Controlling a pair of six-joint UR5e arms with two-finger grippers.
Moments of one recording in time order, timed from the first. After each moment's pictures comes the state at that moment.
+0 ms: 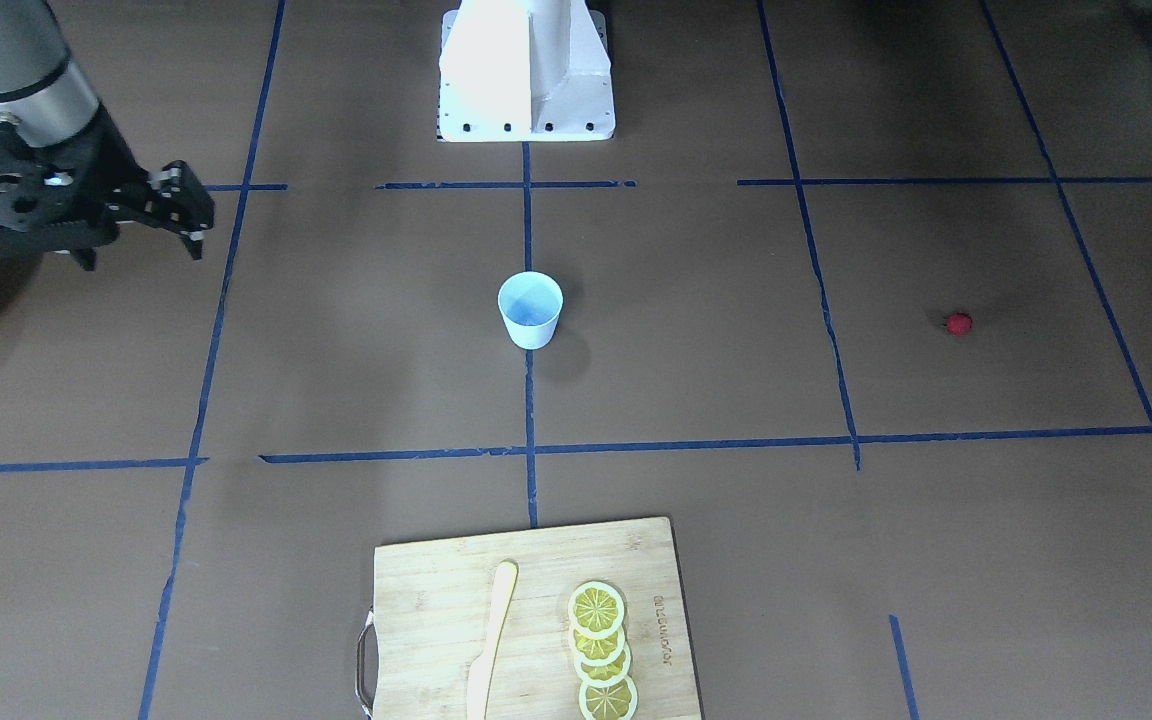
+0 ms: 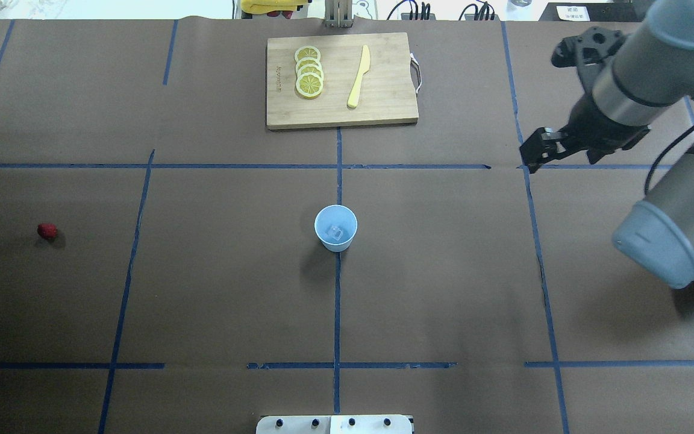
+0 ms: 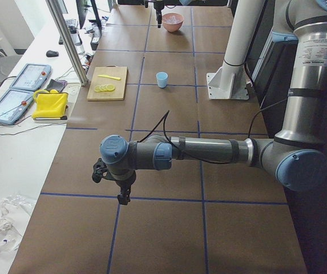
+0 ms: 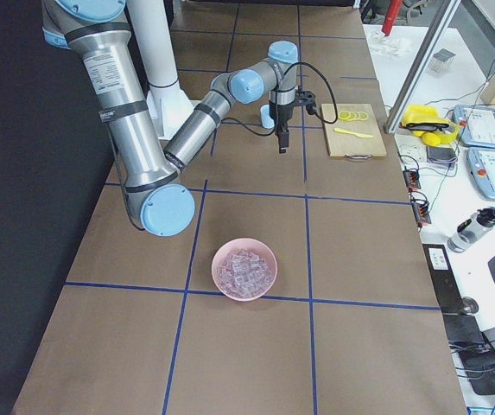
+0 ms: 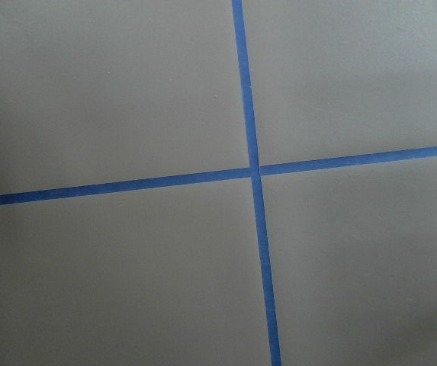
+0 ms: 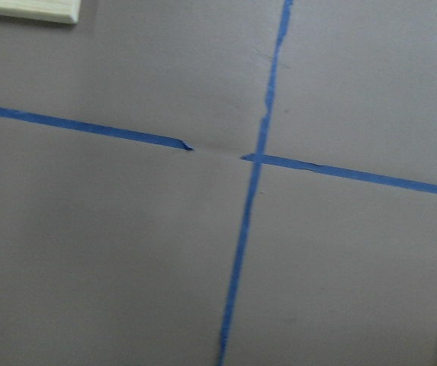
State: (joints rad) left arm -1.59 -1.65 -1.53 -1.53 -2.37 0.13; right arm 0.99 -1.29 2.13 -1.93 2.10 0.56
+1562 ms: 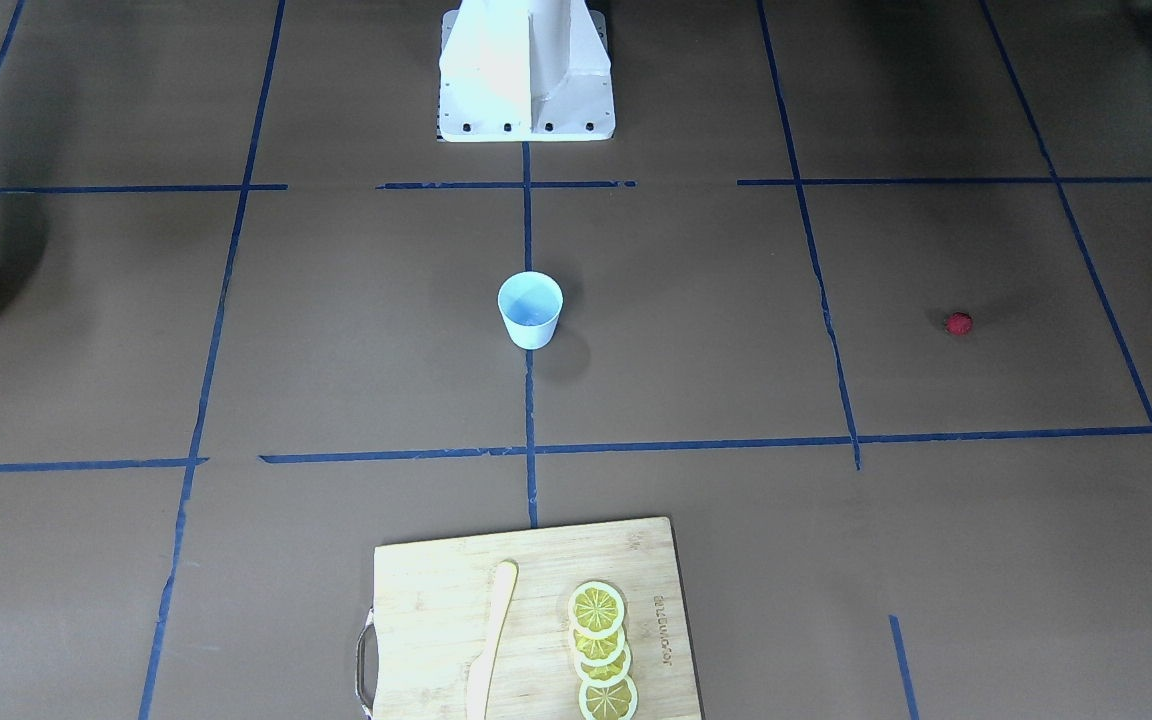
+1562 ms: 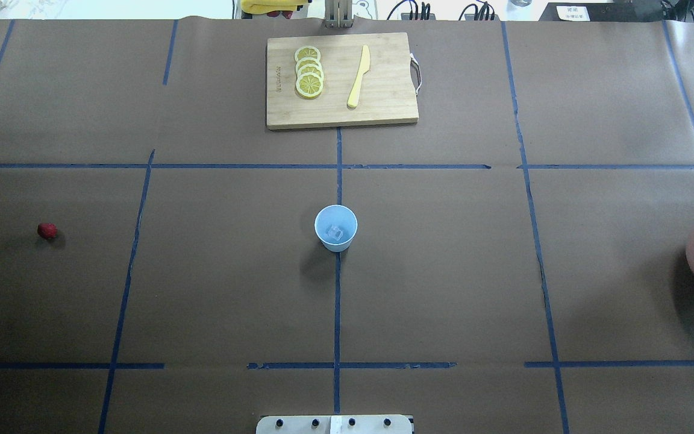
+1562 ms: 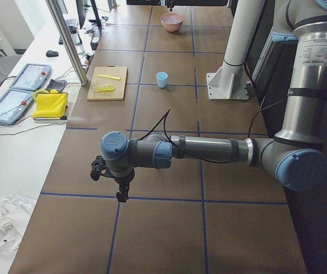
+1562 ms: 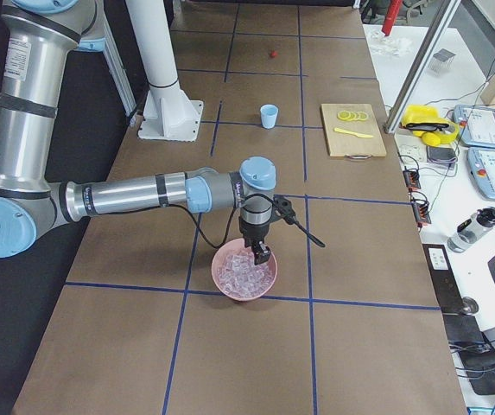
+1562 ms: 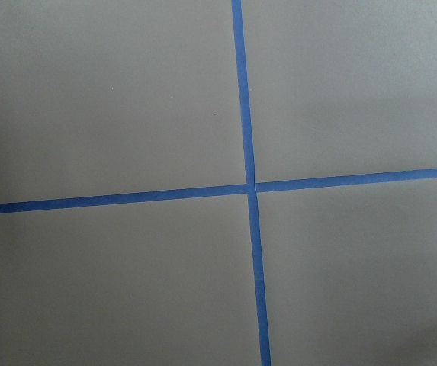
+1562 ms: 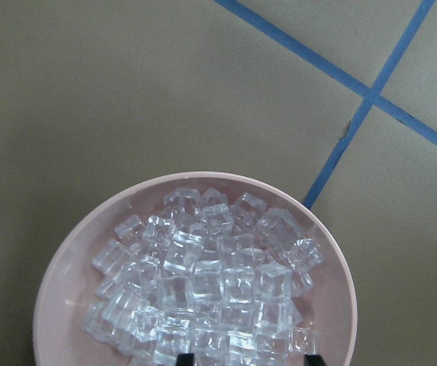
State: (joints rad) left arm -1.58 -1.65 -1.54 -1.56 -2.37 0.06; right arm 1.33 -1.80 1.90 -1.54 2.18 -0.23
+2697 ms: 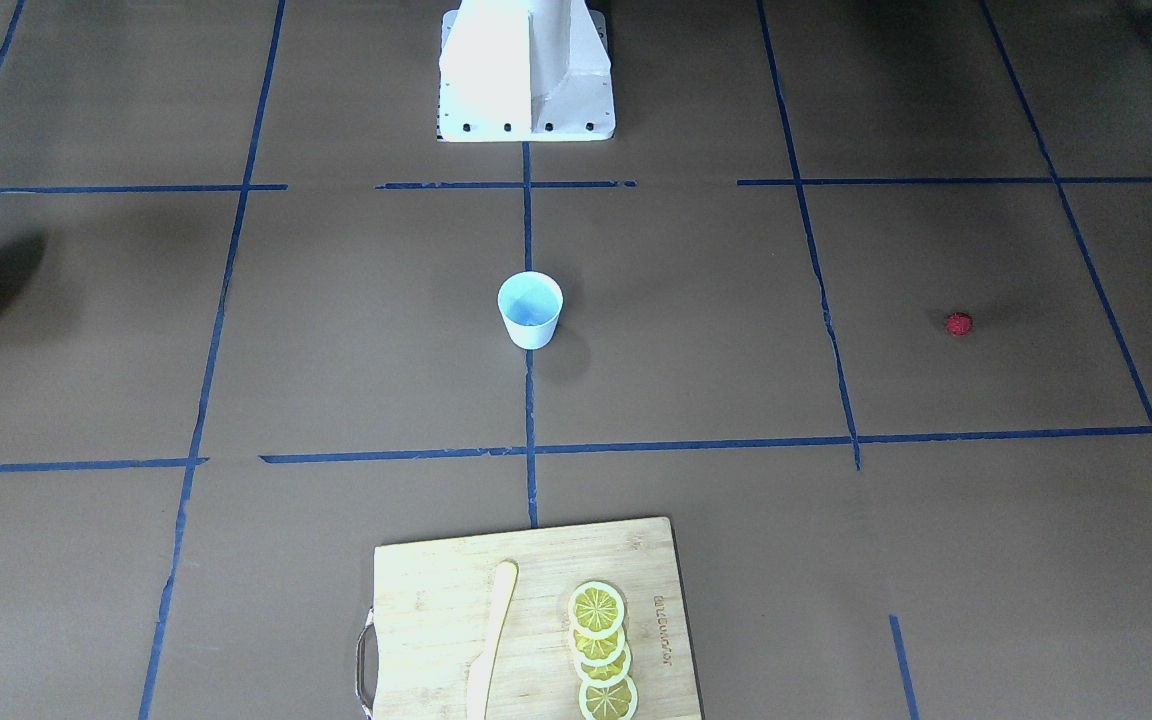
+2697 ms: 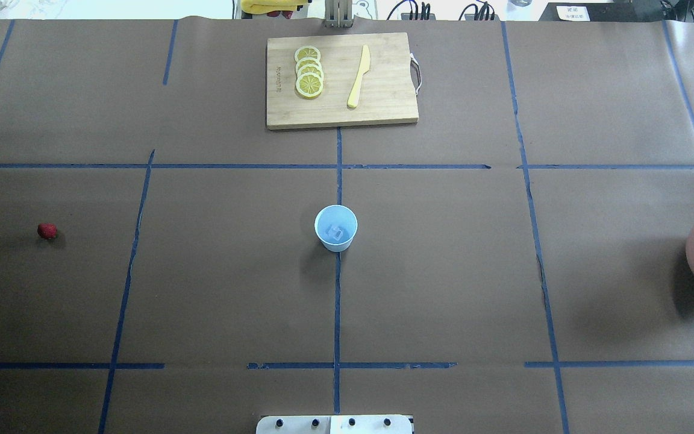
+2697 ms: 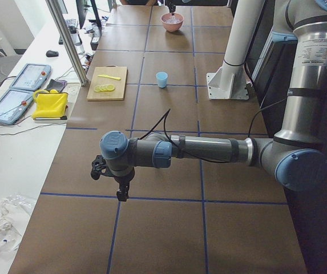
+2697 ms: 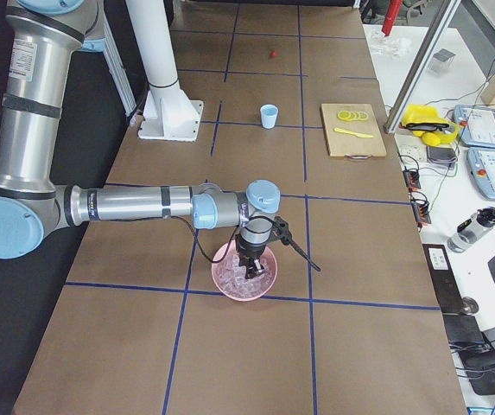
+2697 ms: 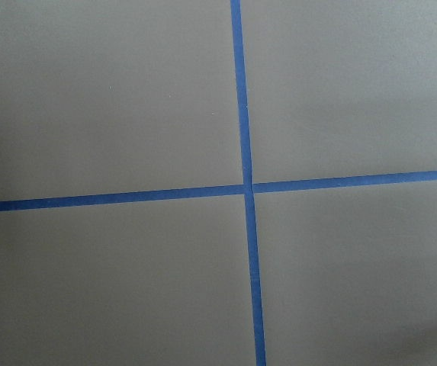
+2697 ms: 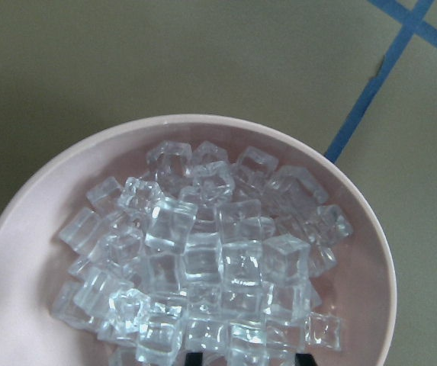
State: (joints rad) left arm -1.58 -1.65 -1.54 -1.56 -2.37 0.05; right arm 1.26 -1.79 1.82 -1.54 2.18 -0.22
